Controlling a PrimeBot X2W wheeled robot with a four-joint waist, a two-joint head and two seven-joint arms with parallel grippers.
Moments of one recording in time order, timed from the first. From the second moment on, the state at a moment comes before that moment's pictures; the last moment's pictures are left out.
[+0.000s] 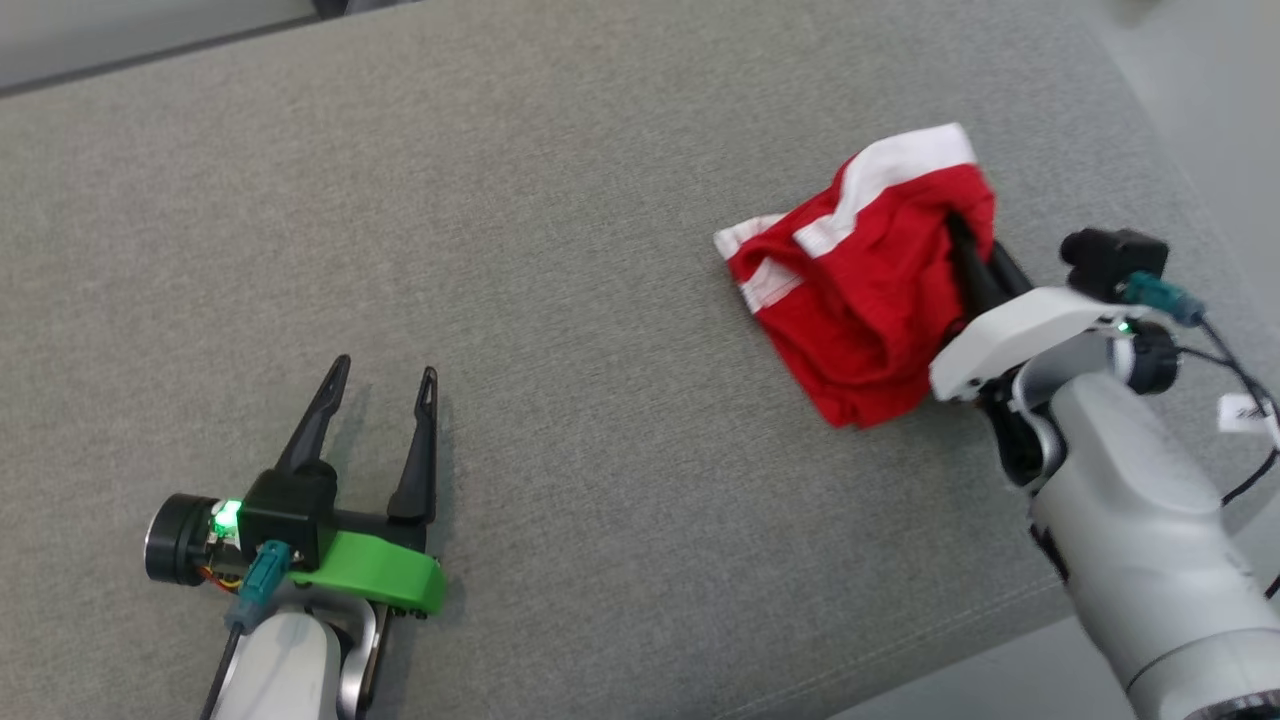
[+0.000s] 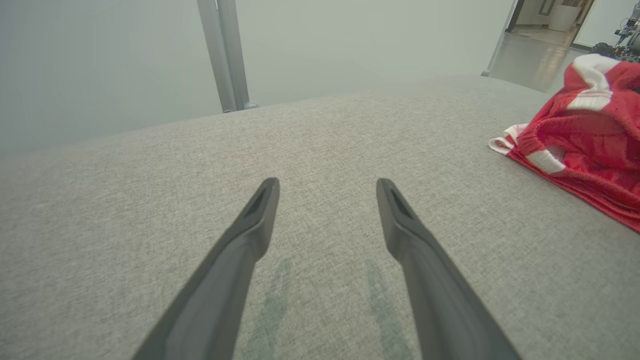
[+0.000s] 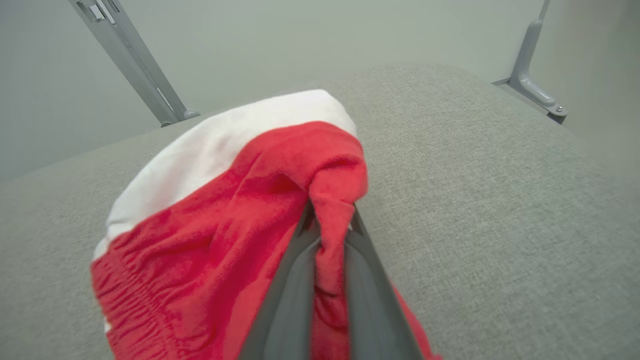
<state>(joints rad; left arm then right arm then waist) -0.20 0.09 -0.13 0.23 -0.06 -0.09 -0.26 -0.70 -0.13 0.17 0.83 0.45 0.13 -0.26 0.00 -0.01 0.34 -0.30</state>
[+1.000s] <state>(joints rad) -0.24 0.10 -0.08 0.21 -0.04 -0.07 -0.27 -0.88 -0.29 -0.37 0.84 -0.06 0.13 -0.26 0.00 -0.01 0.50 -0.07</state>
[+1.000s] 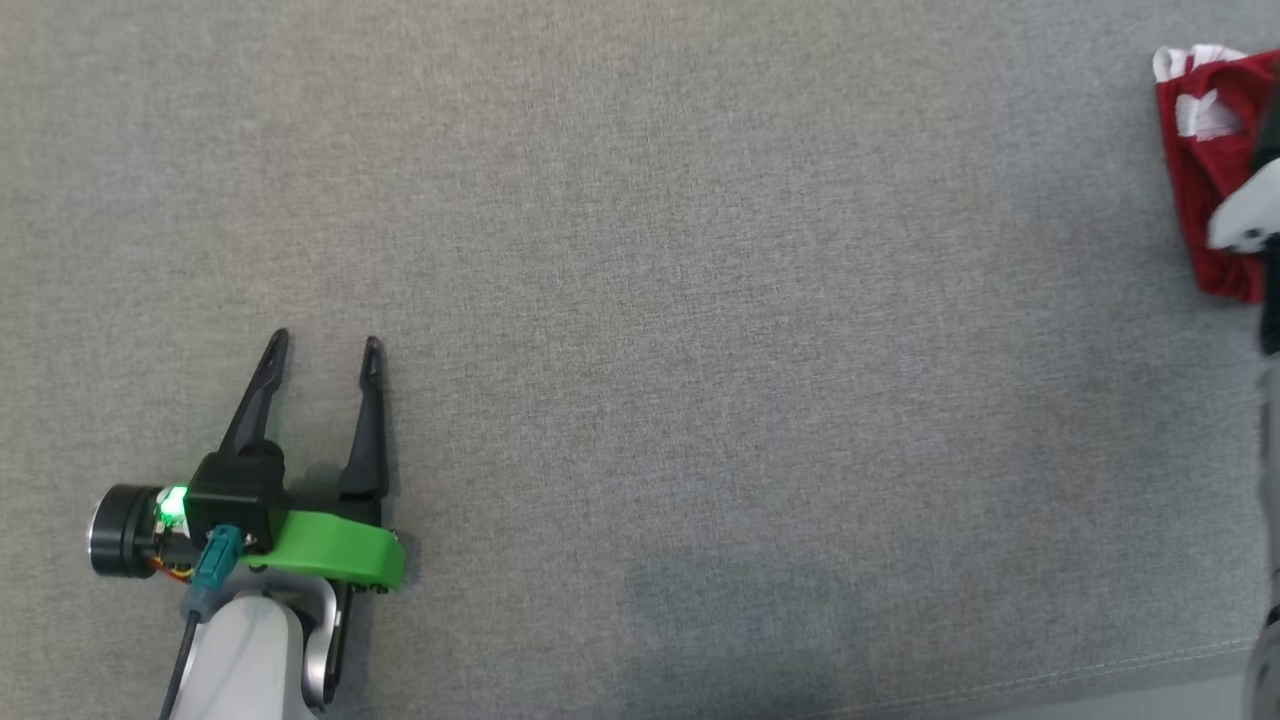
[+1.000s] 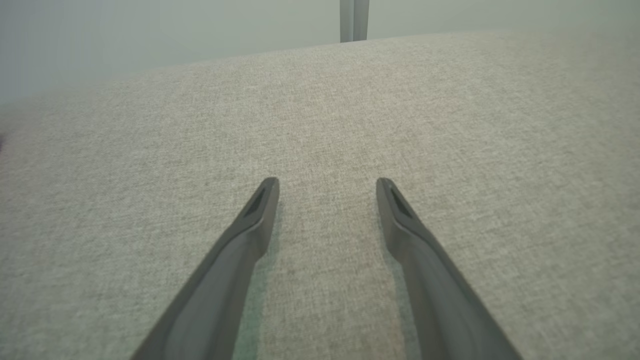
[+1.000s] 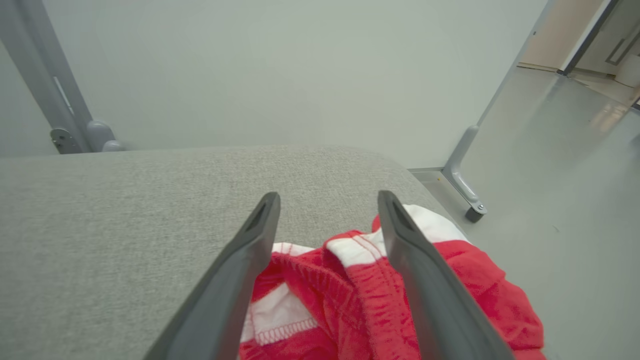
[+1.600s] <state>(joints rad) -0.13 0.06 -0.01 0.32 -0.09 -0.05 -0.26 -0.41 -0.10 -0.03 0.53 0.17 0.13 -0.26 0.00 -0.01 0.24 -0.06</state>
